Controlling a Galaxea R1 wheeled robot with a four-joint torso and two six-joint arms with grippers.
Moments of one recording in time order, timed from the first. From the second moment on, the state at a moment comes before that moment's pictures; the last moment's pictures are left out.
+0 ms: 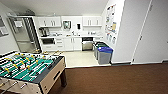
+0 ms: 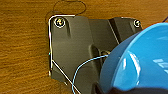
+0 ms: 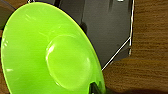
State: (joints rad) left arm 1.57 2.80 -2.49 0.30 -0.23 -0.18; right arm -1.61 2.93 -2.70 -0.88 0.14 0.72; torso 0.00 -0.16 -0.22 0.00
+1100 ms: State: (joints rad) left arm 1.57 2.80 -2.49 0.30 -0.23 -0.18; right arm -1.61 2.93 -2.71 -0.88 0.14 0.72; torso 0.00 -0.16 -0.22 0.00
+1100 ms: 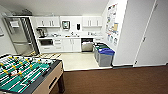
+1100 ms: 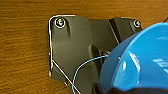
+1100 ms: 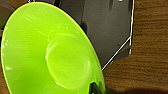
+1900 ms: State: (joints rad) left arm 1.56 2.80 -2.49 0.30 -0.23 -0.18; right arm -1.60 2.93 -2.71 -0.88 0.15 0.72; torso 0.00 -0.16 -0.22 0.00
